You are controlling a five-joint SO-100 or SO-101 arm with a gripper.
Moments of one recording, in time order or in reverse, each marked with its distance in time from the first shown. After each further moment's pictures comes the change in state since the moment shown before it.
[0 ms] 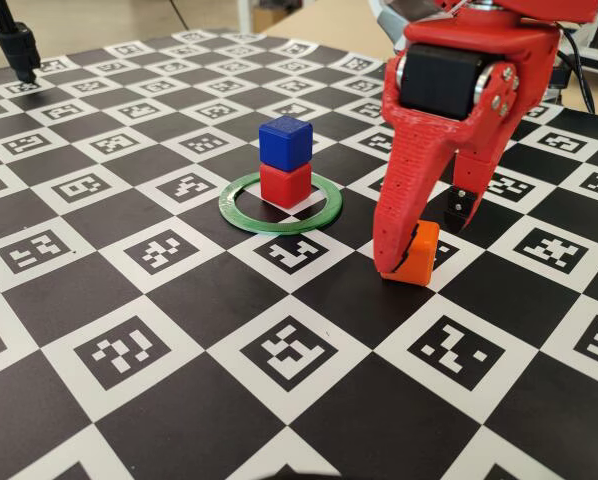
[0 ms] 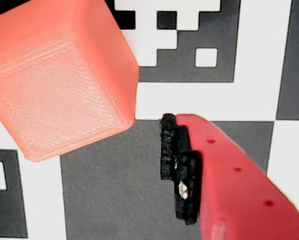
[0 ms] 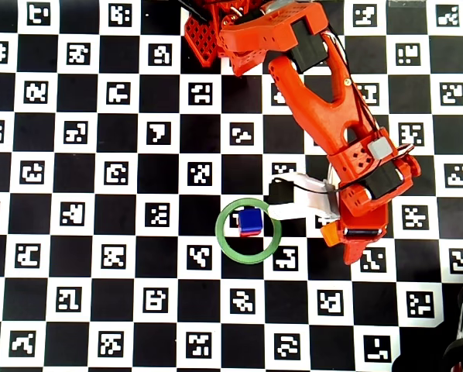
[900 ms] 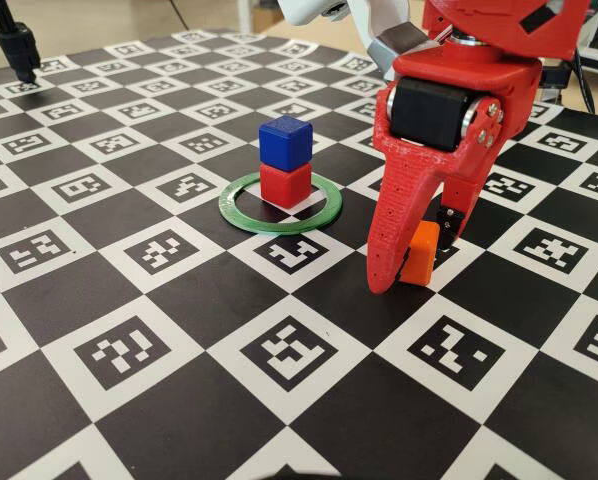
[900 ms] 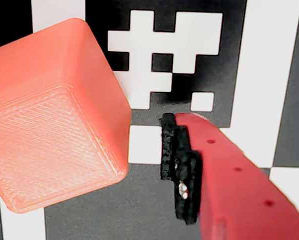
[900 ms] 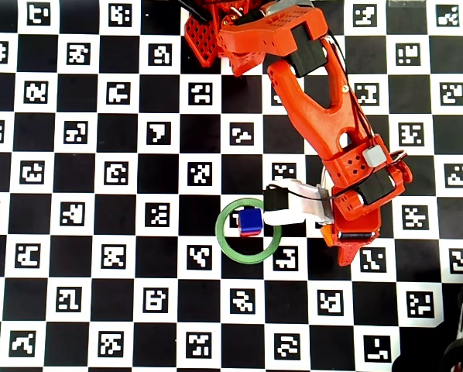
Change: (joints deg) arm 0.3 -1.7 2.5 -3.5 -2.2
